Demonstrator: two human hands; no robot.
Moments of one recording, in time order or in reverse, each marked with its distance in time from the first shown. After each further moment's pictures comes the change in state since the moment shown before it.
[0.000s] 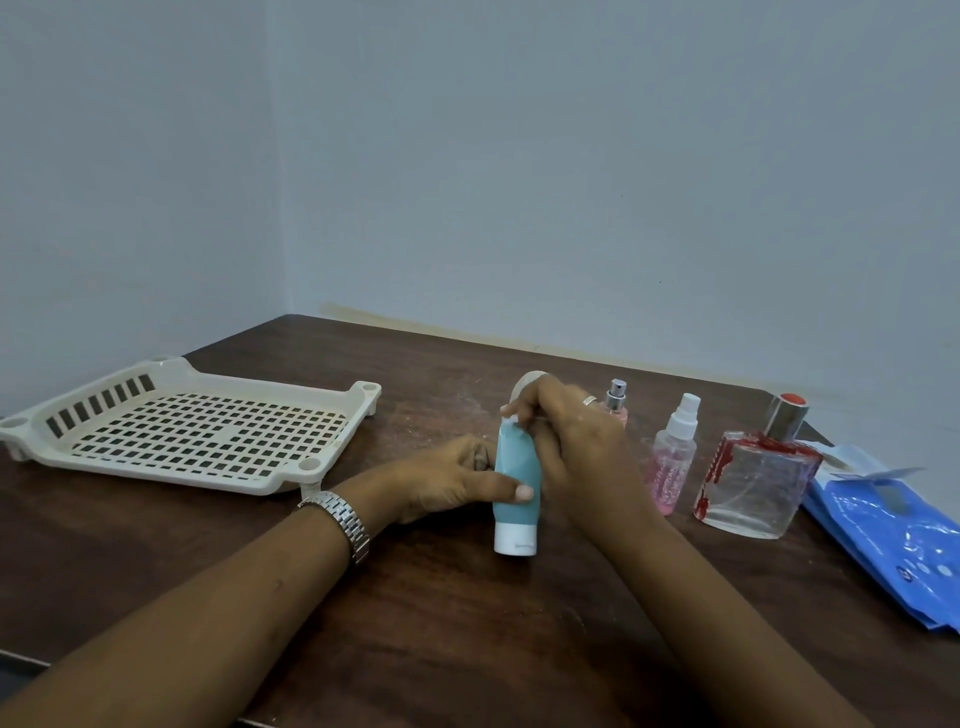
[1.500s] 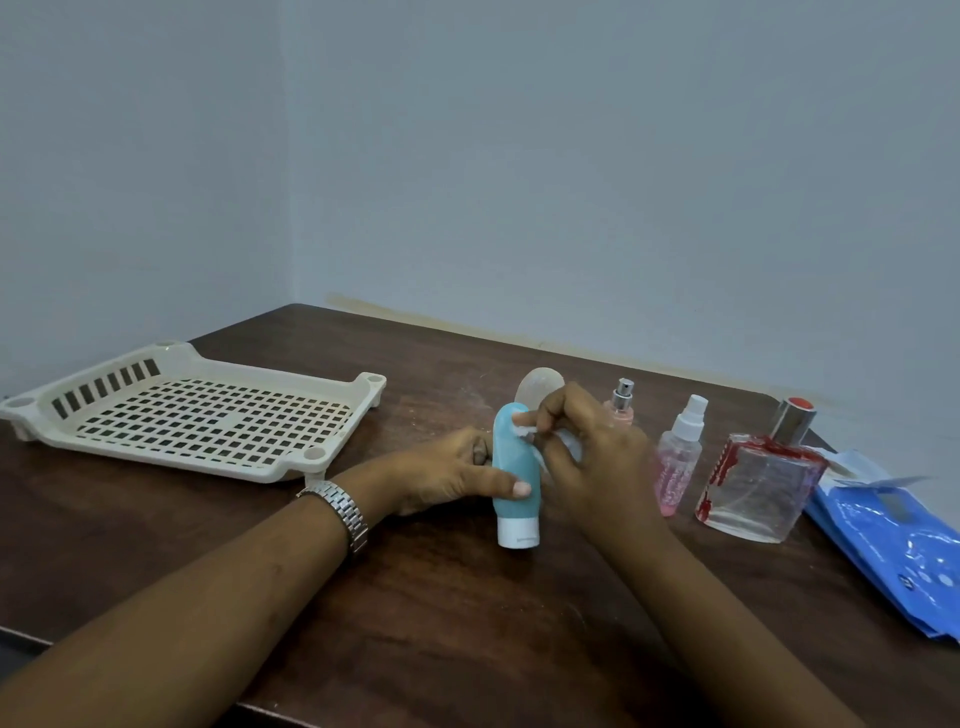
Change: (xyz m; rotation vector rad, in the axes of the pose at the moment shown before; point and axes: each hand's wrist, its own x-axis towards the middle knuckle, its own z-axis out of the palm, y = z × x) left_hand -0.004 0.004 -0.002 -0.056 0.012 -0.008; right_hand -0.010 -0.004 0.000 0.104 0.107 0.052
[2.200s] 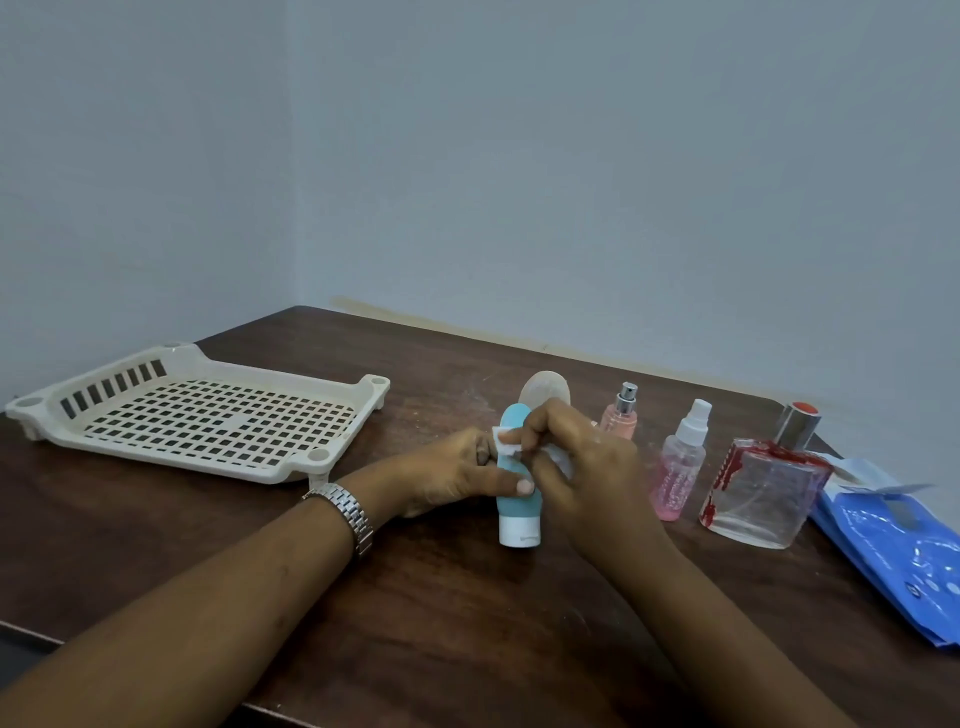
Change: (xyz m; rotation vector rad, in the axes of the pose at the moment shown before) left_hand 0.004 -0.004 0.000 -0.026 0.036 0.044; right_hand -0.003 -0.011 0.000 -0.065 -0.079 -0.055
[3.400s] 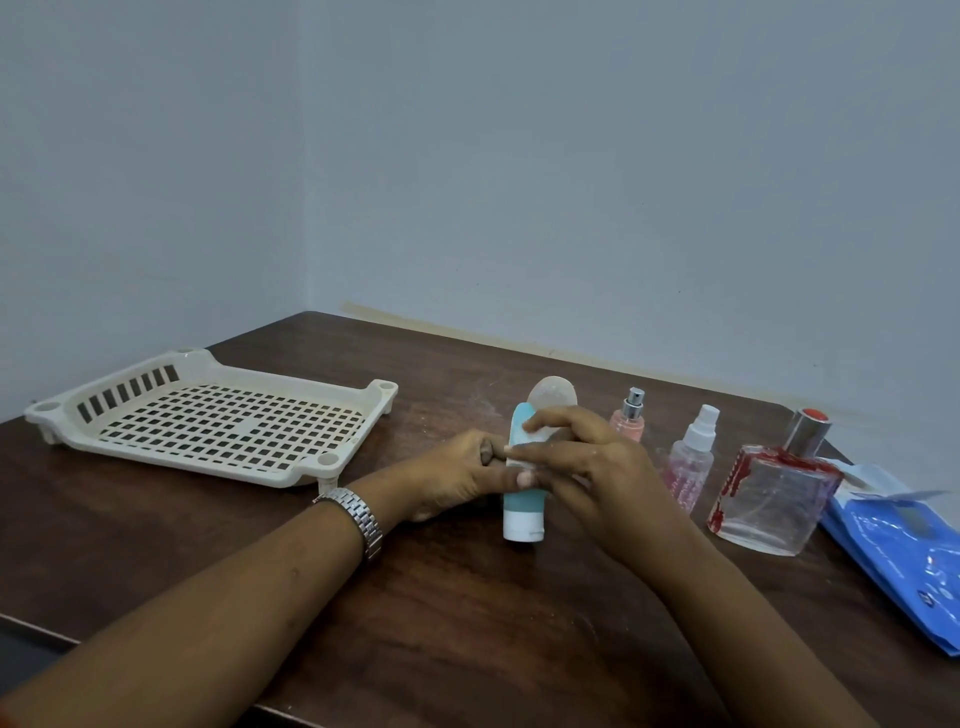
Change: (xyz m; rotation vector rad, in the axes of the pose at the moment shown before) left_hand 0.001 -0.003 -0.001 -0.032 -0.006 0.054; right_hand 0.003 0.016 -0.013 -0.076 -0.217 -0.131
